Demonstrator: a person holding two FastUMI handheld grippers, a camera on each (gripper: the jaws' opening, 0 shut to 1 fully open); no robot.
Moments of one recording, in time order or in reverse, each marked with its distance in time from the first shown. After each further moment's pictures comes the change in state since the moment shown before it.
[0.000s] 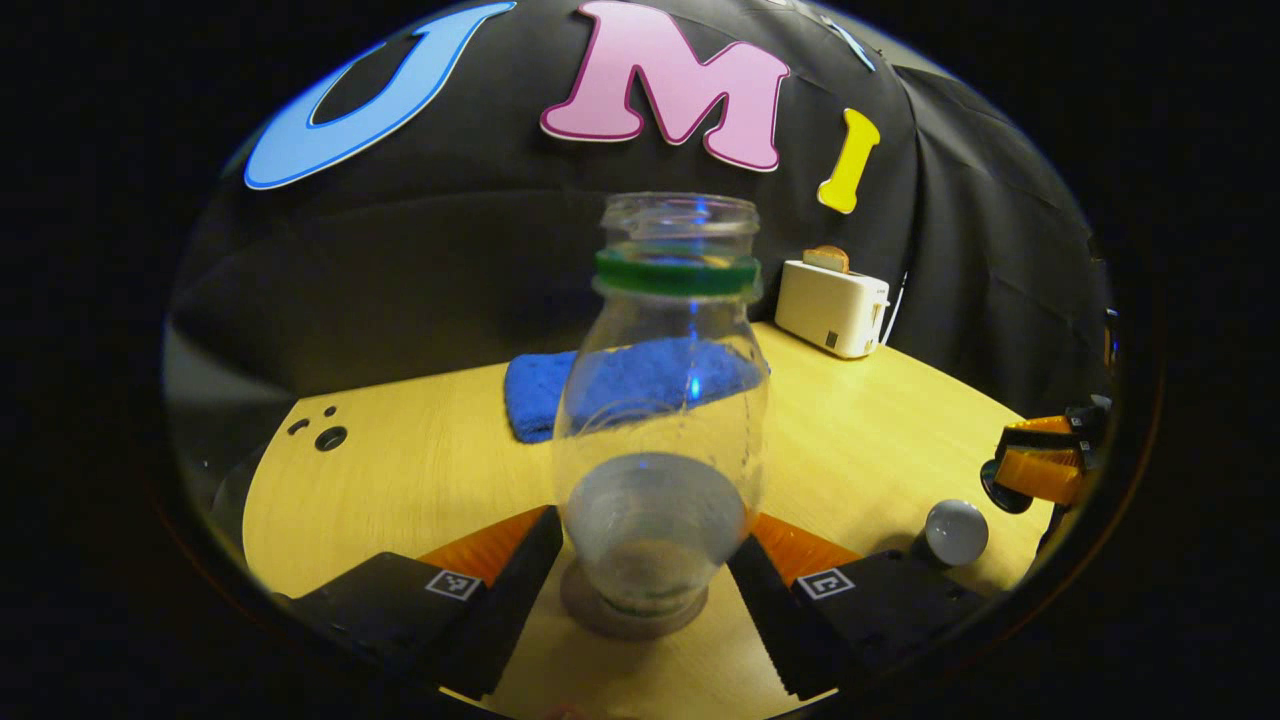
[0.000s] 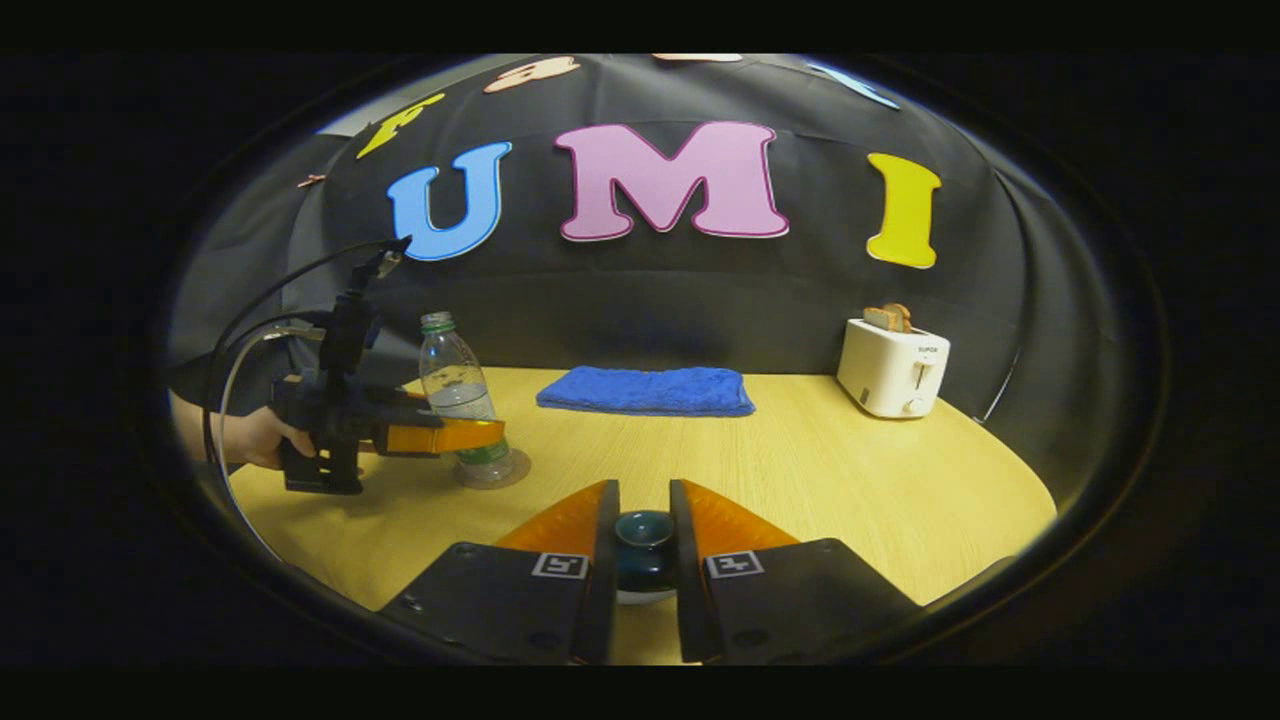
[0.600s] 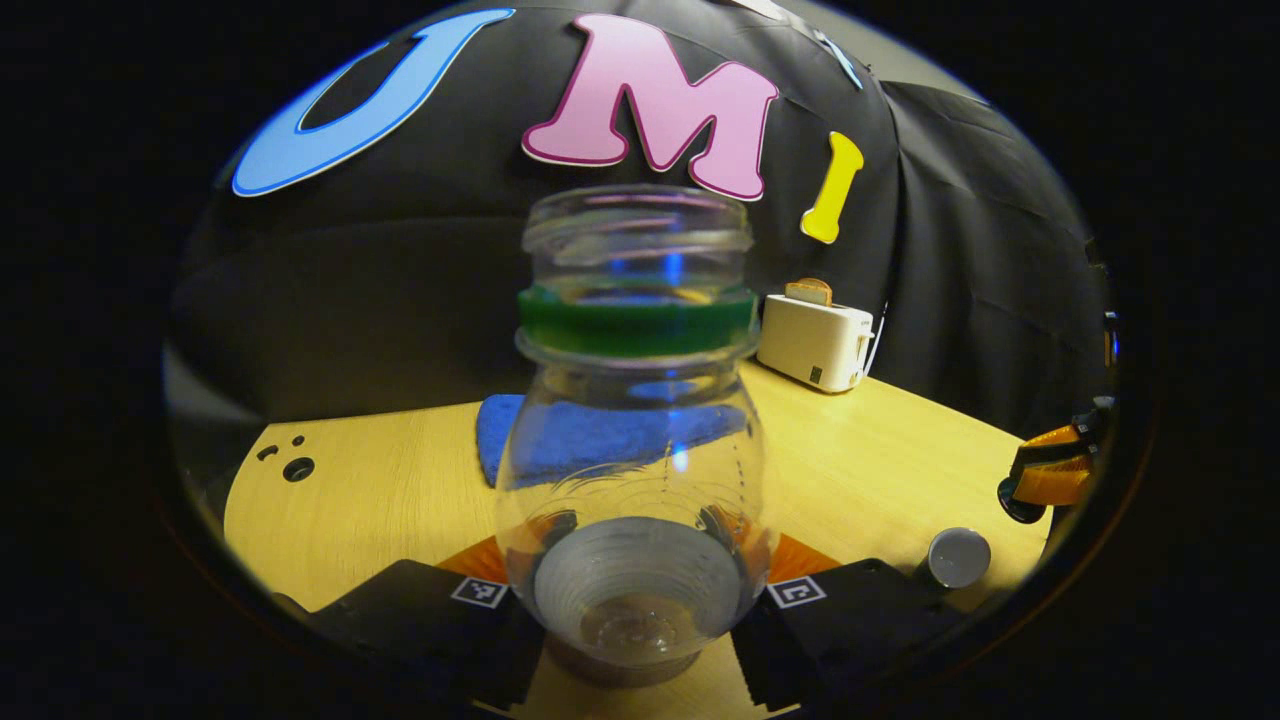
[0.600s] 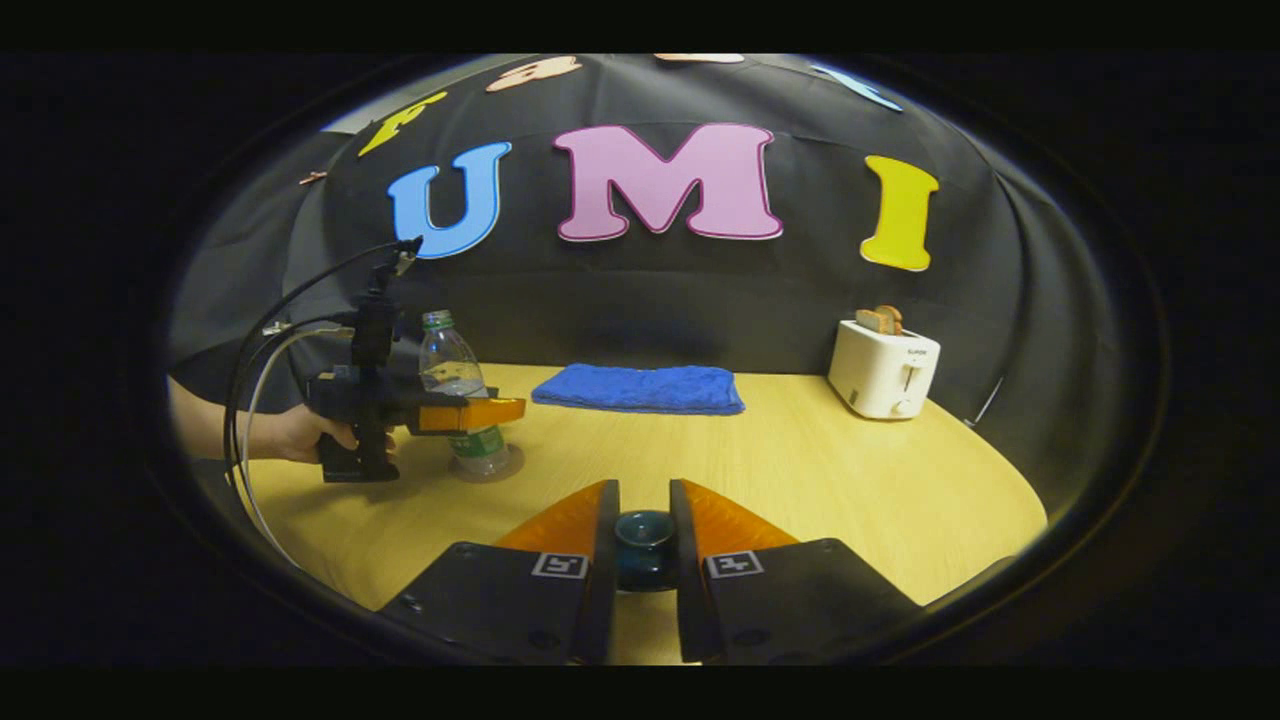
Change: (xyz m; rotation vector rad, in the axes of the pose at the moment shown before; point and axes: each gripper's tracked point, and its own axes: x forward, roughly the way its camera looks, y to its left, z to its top) left arm 0.042 -0.007 0.037 0.023 -0.142 -0.081; right arm -0.005 -0.007 0.002 -0.013 0.005 -0.009
